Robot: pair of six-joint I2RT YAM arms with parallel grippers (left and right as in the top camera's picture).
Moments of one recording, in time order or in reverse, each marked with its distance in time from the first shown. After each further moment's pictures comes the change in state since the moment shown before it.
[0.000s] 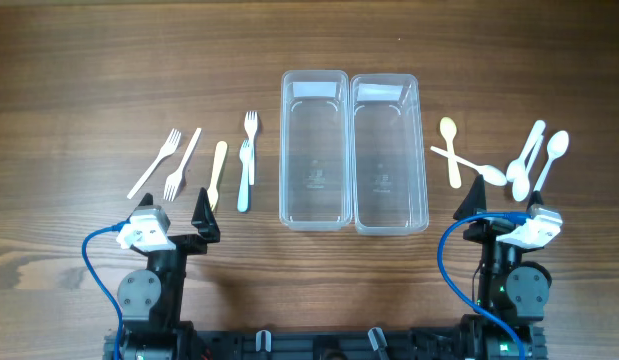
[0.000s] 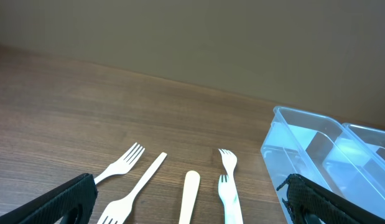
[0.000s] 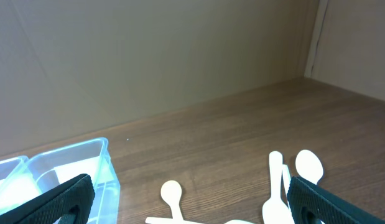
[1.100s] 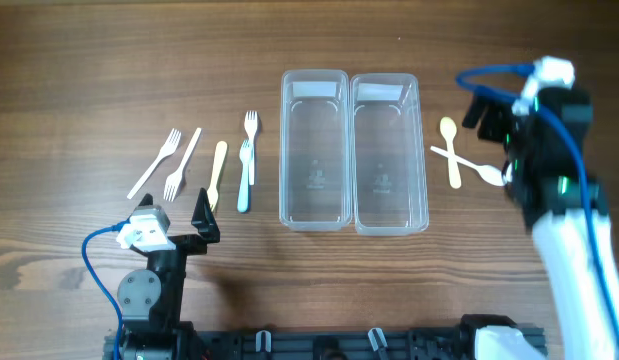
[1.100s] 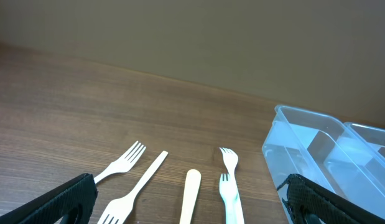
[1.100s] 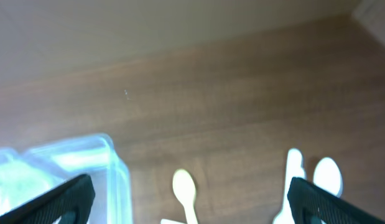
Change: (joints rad) left arm 0.000 0.004 0.003 -0.005 -0.003 0.000; right arm 0.000 1.199 1.064 -0.470 -0.076 -0.072
